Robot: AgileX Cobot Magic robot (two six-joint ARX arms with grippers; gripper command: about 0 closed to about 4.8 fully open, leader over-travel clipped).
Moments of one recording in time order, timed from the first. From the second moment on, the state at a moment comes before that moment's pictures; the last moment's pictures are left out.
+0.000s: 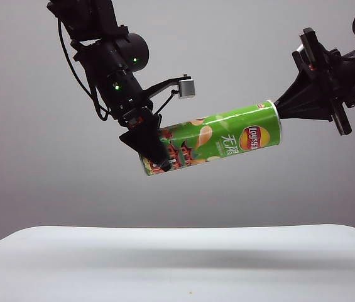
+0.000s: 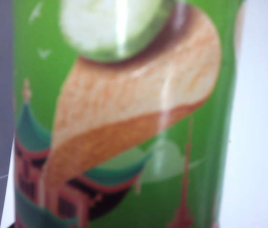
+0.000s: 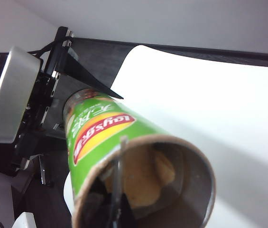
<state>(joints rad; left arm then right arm) -0.47 2.03 1.71 -0.78 0.45 1.02 0.06 1.59 1.01 -0.11 -0.98 0.24</state>
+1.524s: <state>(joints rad) -0.39 2.33 1.71 -0.82 0.28 1.00 -0.09 1.48 1.01 -0.50 -1.01 -0.02</state>
